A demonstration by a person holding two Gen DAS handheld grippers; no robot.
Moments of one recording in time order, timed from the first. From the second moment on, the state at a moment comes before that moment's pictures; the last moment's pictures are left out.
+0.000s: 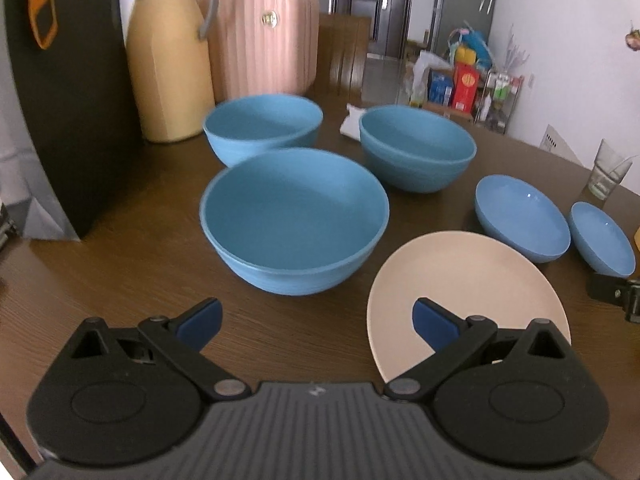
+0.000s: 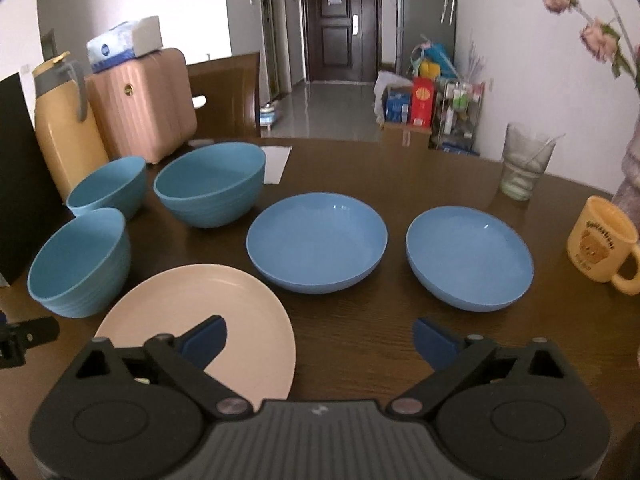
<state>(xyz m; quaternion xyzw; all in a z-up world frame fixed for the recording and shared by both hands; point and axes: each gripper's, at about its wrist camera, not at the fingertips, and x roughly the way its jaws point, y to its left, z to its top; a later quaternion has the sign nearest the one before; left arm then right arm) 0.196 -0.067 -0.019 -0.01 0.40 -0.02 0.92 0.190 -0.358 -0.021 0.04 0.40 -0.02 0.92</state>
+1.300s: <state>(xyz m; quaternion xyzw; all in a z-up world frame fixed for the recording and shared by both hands) 0.263 -0.075 -0.064 -0.09 0.53 -0.05 0.84 0.235 -0.370 -0.078 0.15 0.48 0.05 0.86</state>
